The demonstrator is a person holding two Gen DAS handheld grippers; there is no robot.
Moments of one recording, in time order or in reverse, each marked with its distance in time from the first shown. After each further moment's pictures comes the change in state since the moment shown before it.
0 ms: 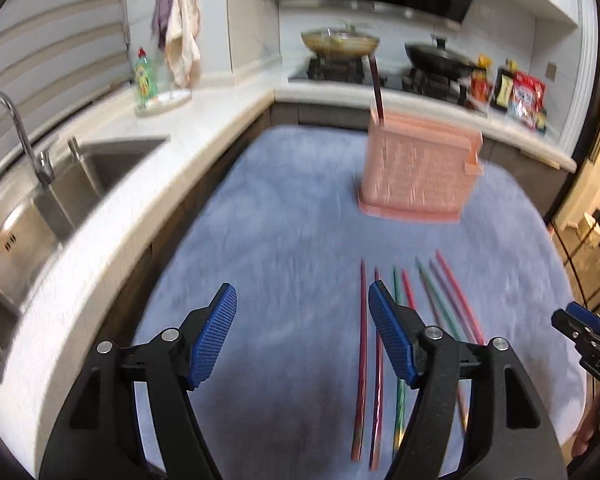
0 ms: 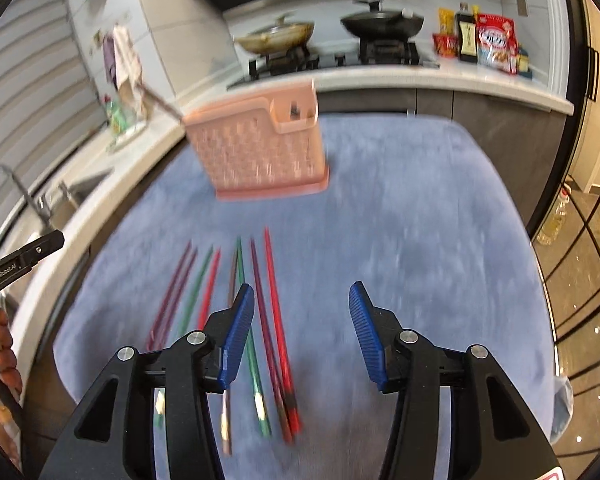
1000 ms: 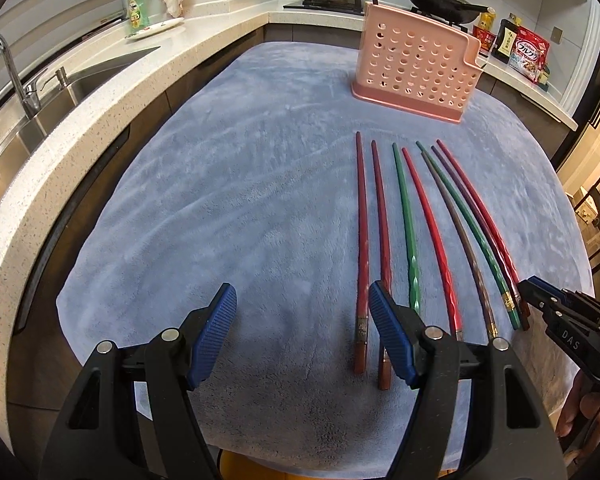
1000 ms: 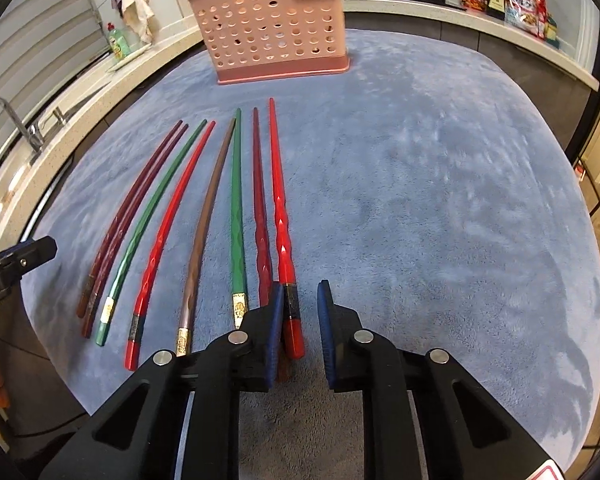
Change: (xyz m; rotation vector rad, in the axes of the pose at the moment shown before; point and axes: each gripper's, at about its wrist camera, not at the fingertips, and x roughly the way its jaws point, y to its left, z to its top) left arm 0.026 -0.005 -0.088 -0.027 0.179 -0.028; right arm 0.053 0.010 -0.069 -0.086 0.166 -0.004
